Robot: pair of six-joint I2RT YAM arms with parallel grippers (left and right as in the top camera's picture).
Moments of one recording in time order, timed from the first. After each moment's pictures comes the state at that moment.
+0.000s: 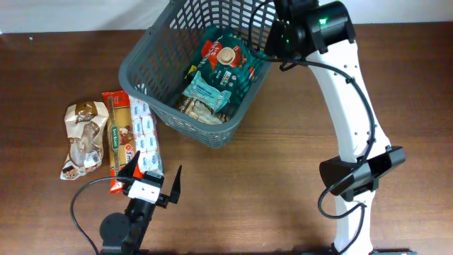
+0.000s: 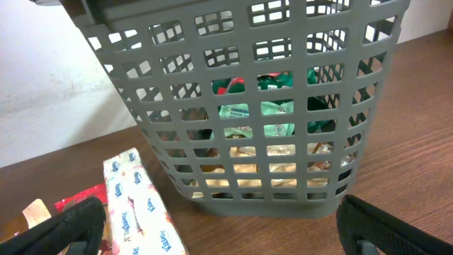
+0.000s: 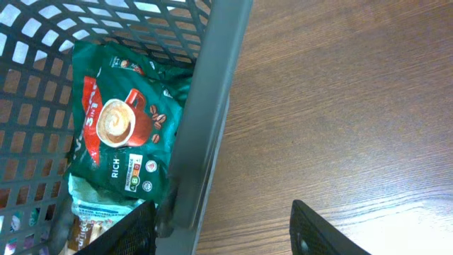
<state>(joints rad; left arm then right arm) -0.06 0.03 0.02 -0.06 0.23 0.20 0.36 2.19 2.61 -1.47 0.20 0.63</state>
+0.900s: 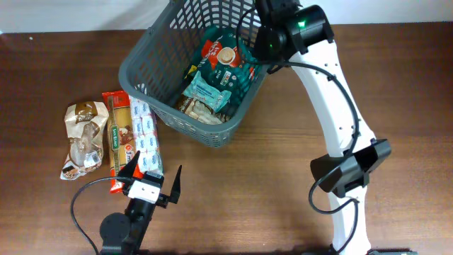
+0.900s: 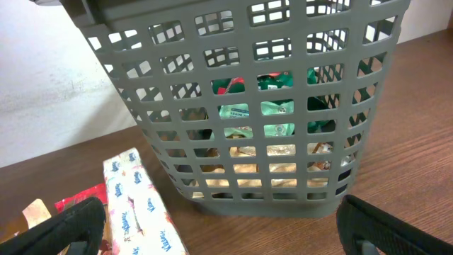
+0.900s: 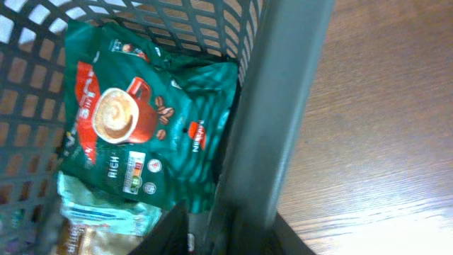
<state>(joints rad) -0.06 0.03 0.02 -0.06 0.23 0.20 0.40 2.25 2.60 -1.44 0.22 0.63</state>
